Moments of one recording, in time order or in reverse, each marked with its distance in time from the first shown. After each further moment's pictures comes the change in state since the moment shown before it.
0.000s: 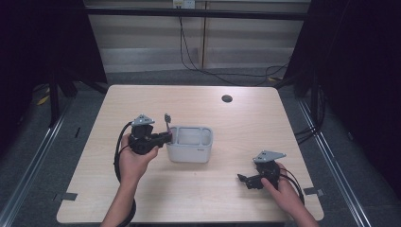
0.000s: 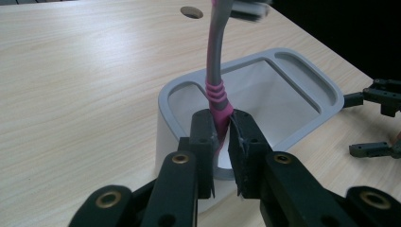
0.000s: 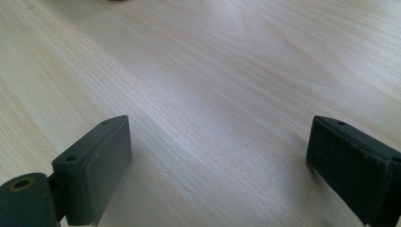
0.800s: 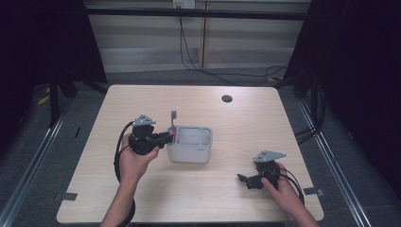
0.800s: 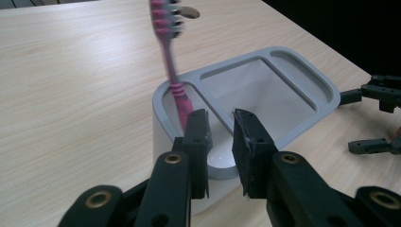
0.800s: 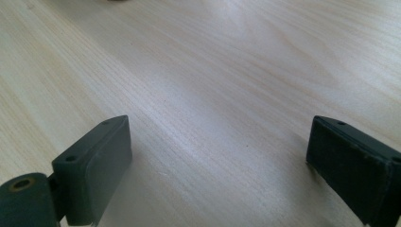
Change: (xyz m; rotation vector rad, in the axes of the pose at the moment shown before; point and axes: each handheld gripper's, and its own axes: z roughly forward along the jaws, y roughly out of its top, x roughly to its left) left arm -0.003 0.002 -0.002 0.000 -0.006 0.021; right arm 0.000 0.000 0.000 0.002 0.001 0.001
